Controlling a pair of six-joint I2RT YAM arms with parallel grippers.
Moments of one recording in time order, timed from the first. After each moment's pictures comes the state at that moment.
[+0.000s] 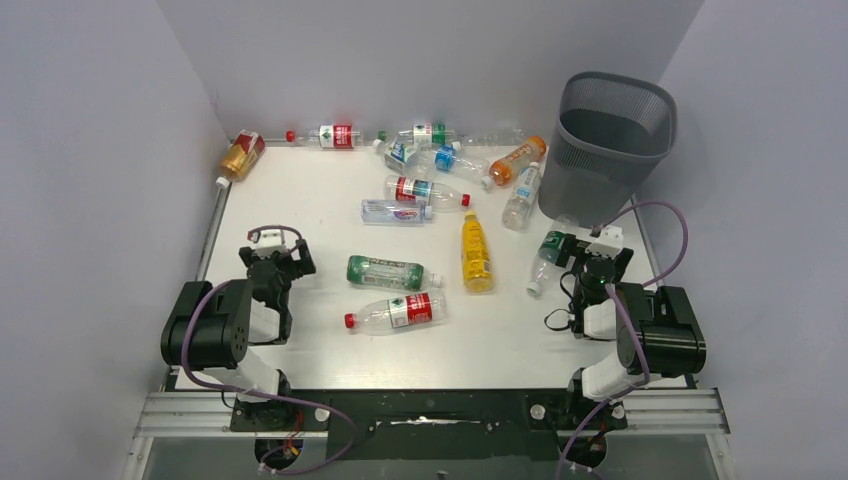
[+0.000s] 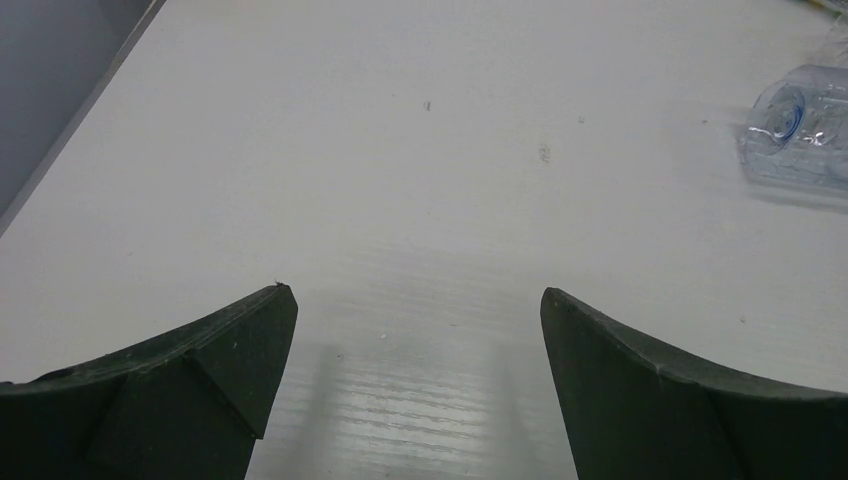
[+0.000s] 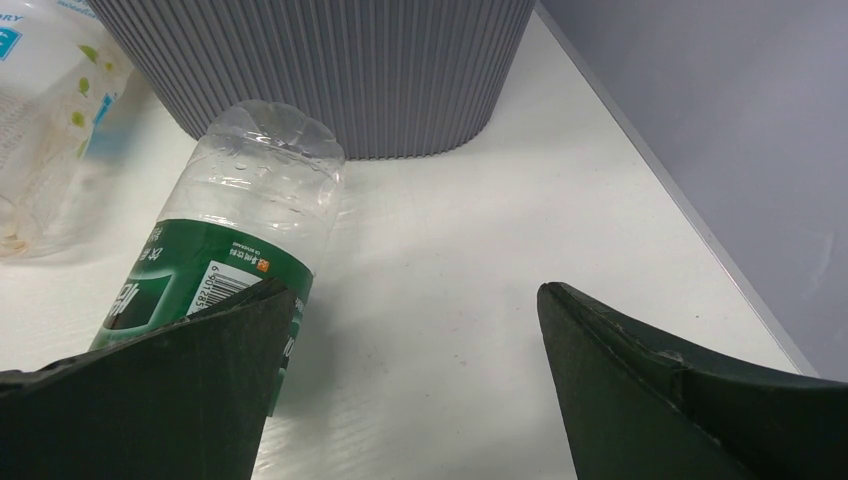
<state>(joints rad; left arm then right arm) 0.03 1.60 0.20 1.21 -0.10 -0.08 -0.10 1.54 0.22 1.12 0.28 -0.02</state>
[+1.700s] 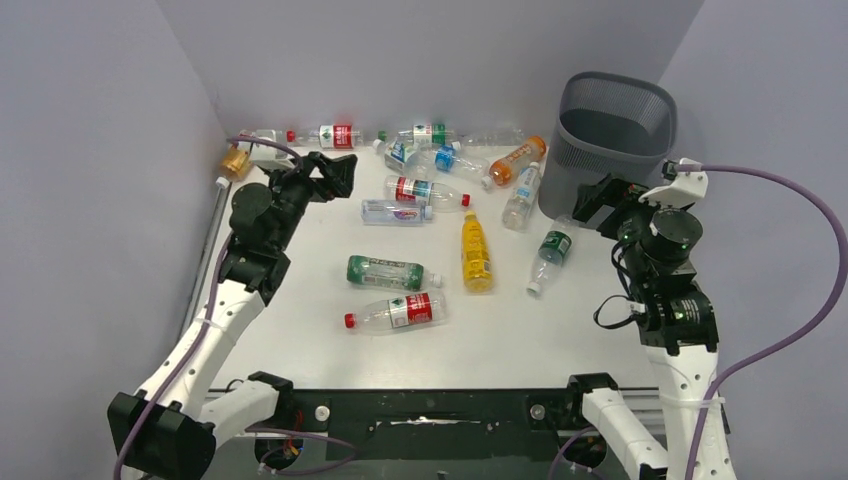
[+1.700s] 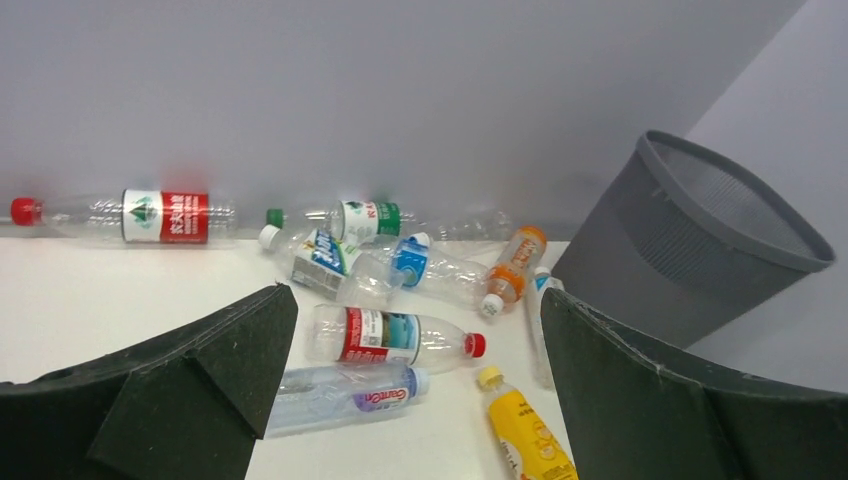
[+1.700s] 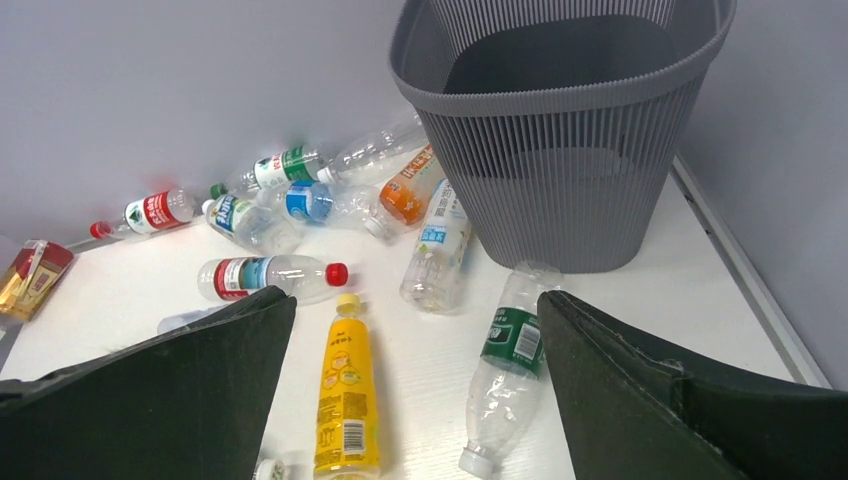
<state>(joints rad) -0.33 1.04 0.94 0.26 0.01 -0.41 0.08 0.78 1.14 -0.50 0.15 0.31</state>
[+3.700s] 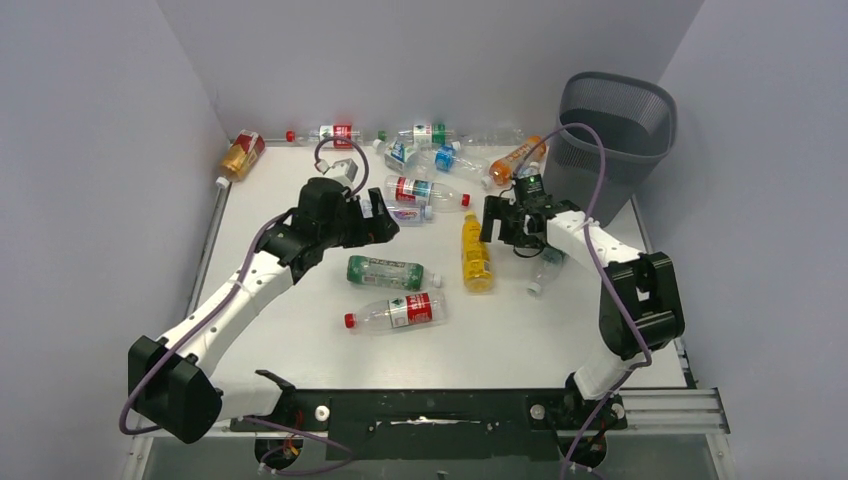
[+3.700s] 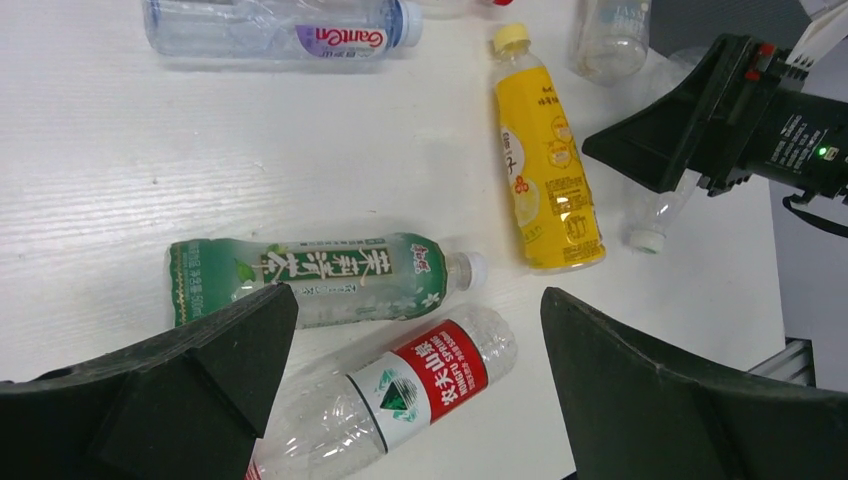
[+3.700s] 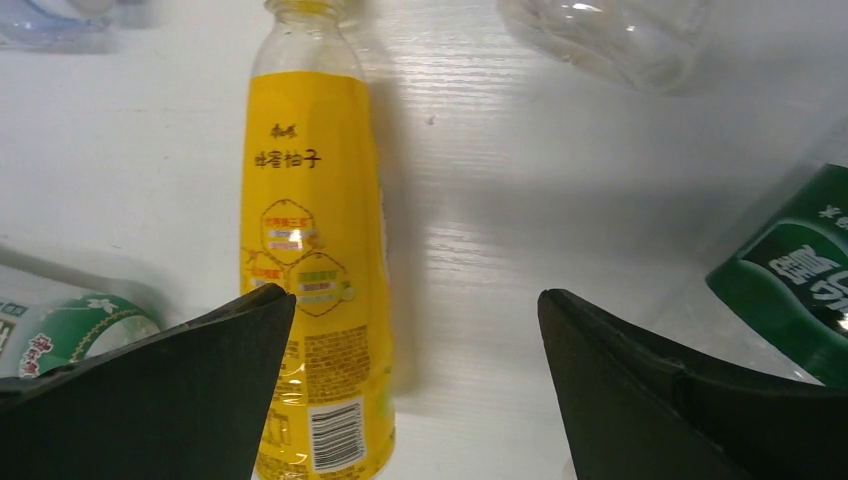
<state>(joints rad) -0.49 1.26 1.08 -0.41 0.04 -0.57 0.28 1.67 1.13 -0.45 -0.04 0.36</state>
